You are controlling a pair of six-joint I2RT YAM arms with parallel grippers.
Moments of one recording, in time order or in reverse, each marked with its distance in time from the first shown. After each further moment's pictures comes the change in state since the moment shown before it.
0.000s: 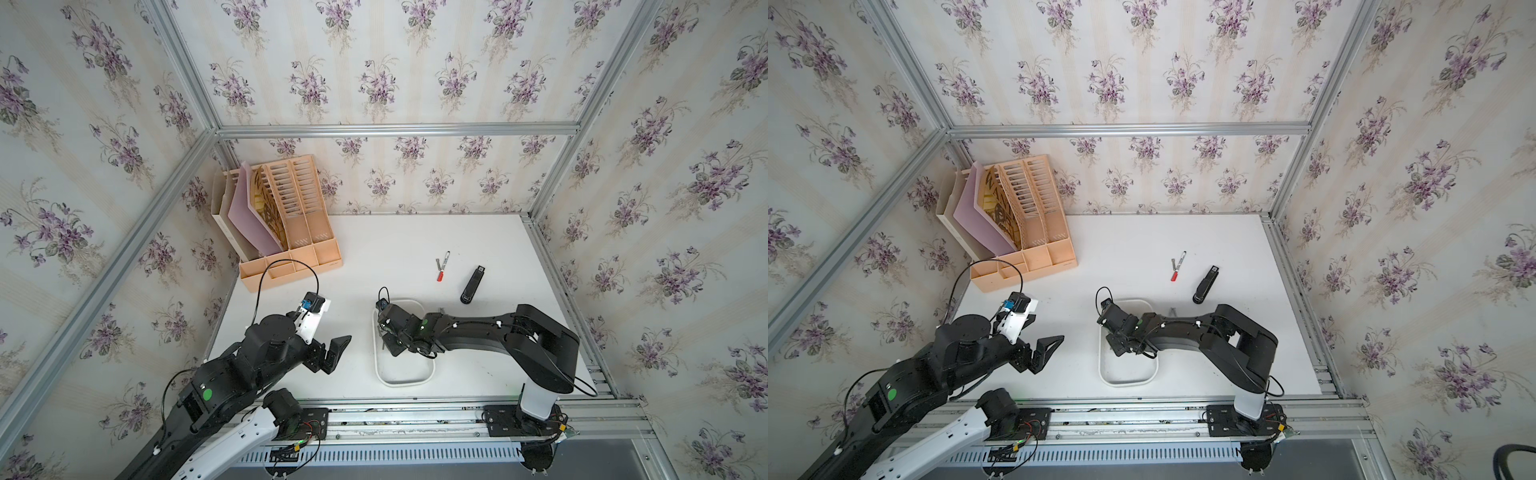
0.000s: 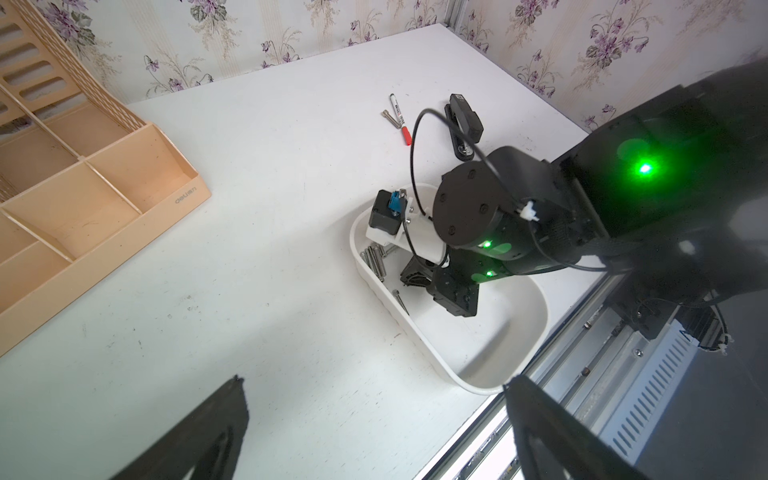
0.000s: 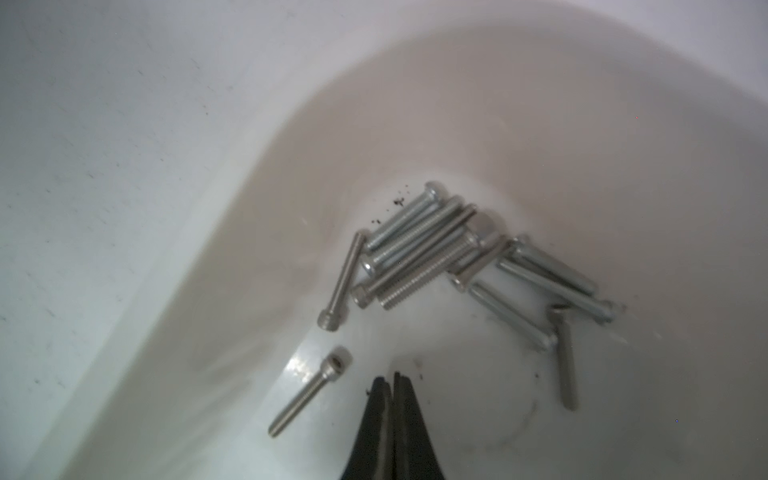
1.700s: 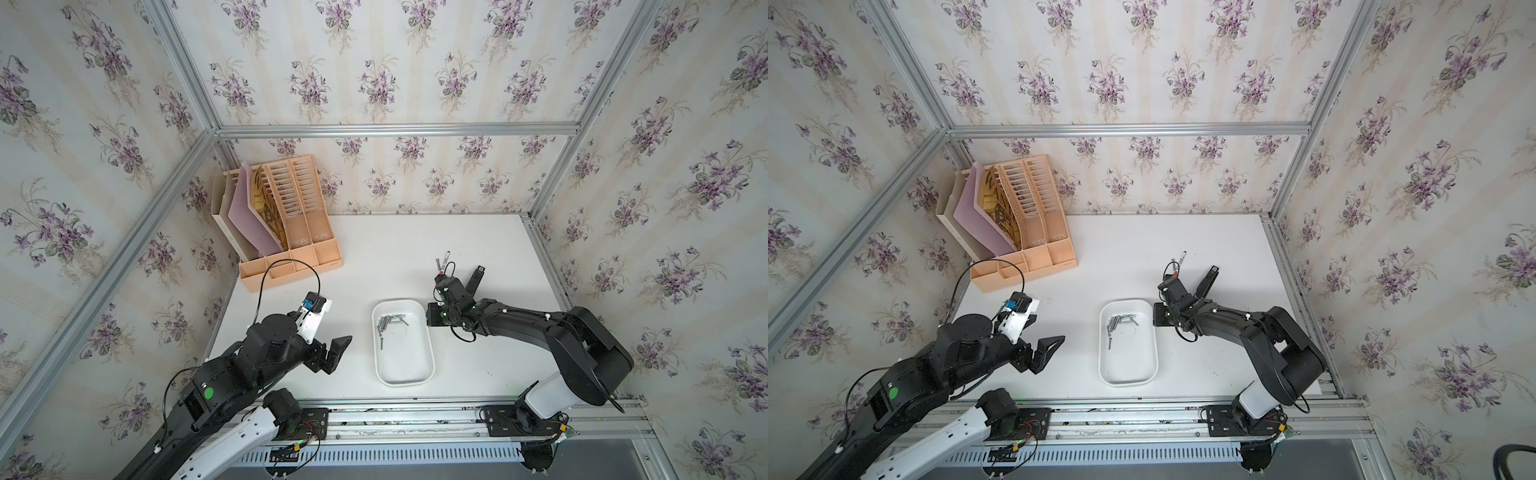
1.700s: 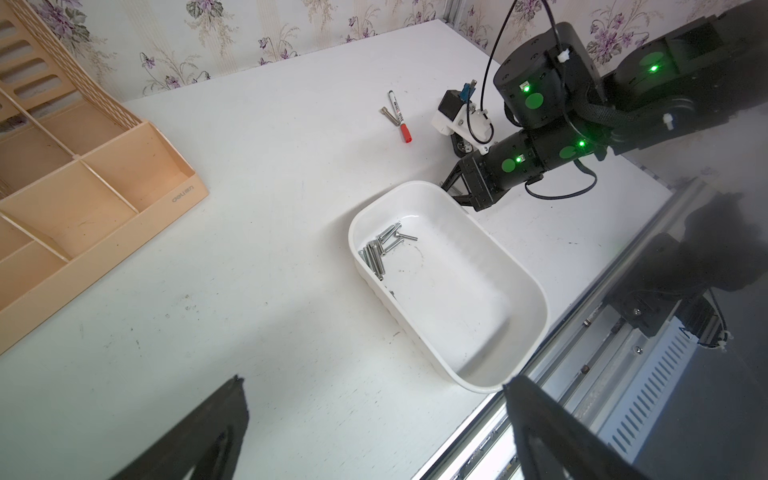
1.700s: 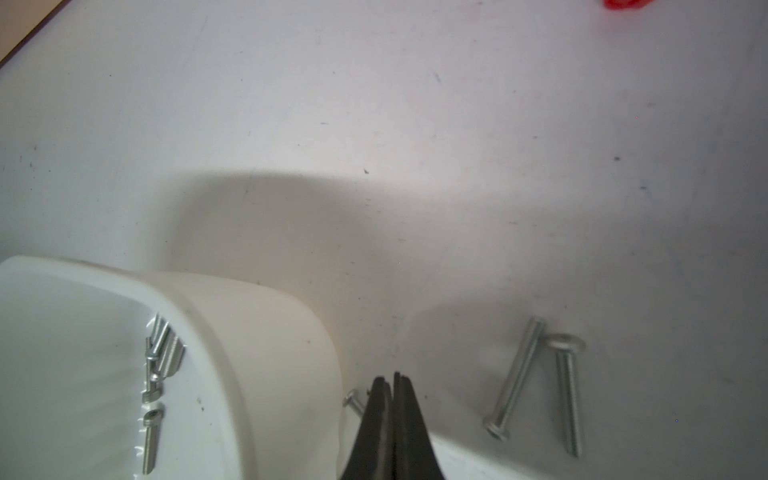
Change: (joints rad) left arm -0.005 0.003 0.000 0.000 0.001 -0.002; right arm -0.430 -0.192 -0.253 0.149 -0.230 0.189
